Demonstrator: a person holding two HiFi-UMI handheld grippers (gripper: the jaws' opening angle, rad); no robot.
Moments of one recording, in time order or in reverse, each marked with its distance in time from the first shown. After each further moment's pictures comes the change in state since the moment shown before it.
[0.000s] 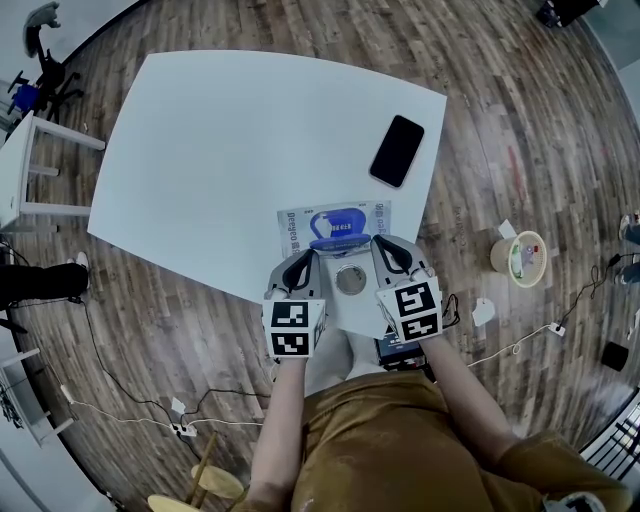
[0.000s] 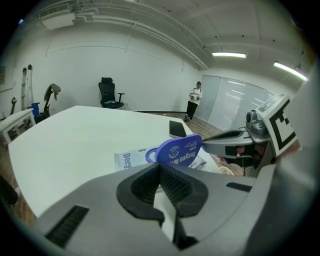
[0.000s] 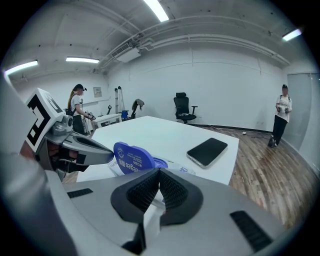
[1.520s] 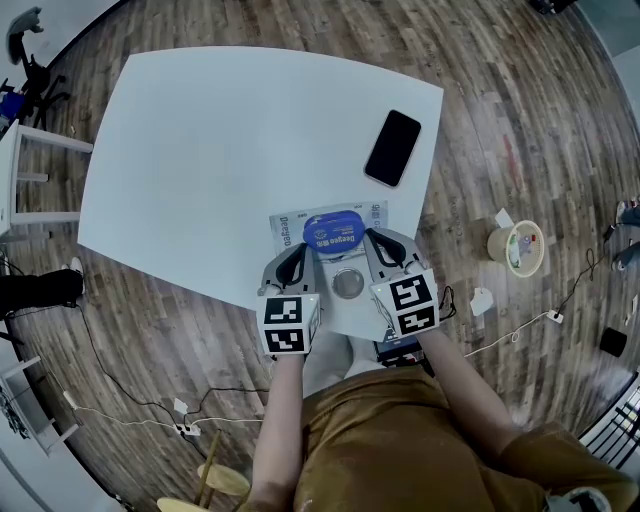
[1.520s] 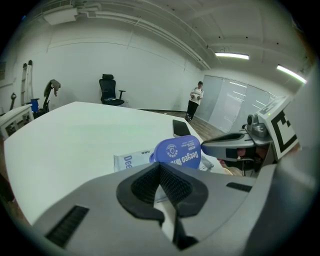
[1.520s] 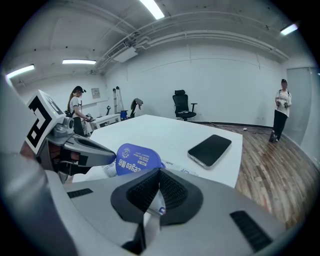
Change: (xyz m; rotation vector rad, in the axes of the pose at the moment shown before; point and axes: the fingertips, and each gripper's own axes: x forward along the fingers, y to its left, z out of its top) left arm 0.021 0.011 0.005 -0.029 0.014 -0.011; right arm 0.021 -0.006 0.001 0.035 0.015 0.010
